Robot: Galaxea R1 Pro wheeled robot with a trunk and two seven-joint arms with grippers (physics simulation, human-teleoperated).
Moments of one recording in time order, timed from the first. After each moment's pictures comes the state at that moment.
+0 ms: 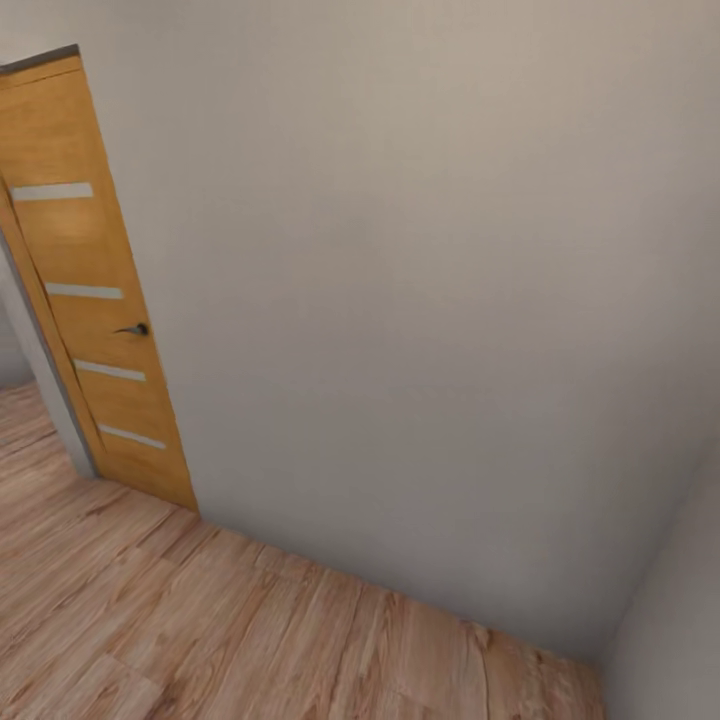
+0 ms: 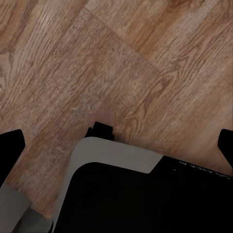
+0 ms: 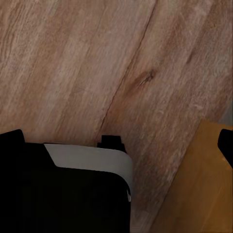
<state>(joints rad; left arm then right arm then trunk) -0.27 0.03 -0.05 0.00 0.37 -0.01 0.03 -0.23 0.01 0.73 0.03 -0.66 -0.15 -0.05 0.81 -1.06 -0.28</state>
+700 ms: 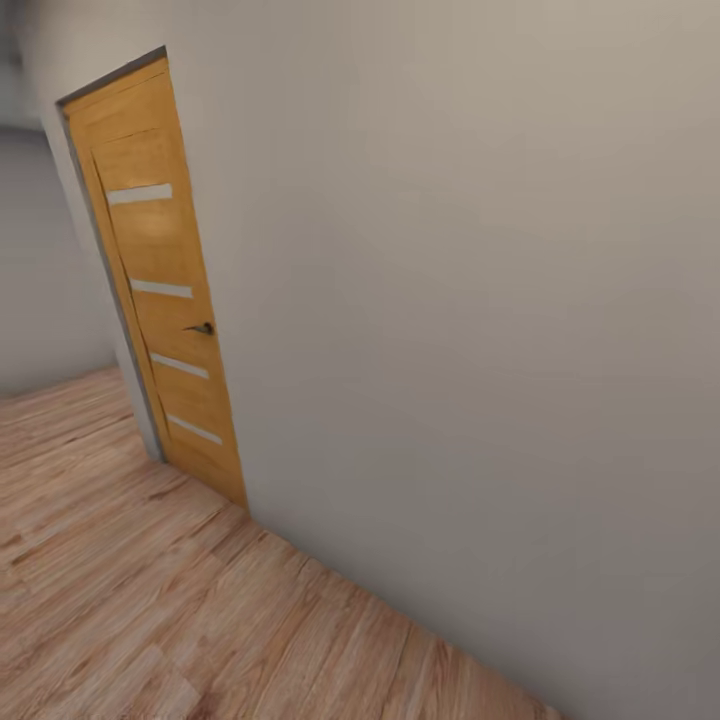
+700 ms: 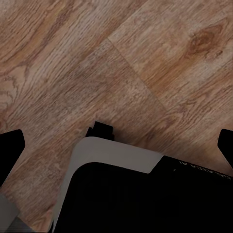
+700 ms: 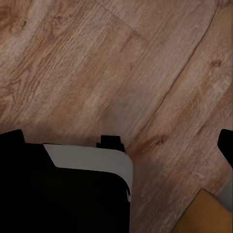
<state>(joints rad) -0.27 0.03 -0.05 0.00 0.37 -0.01 0.03 -0.23 0.01 0.73 0.03 -0.66 -0.15 -0.05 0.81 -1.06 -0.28</state>
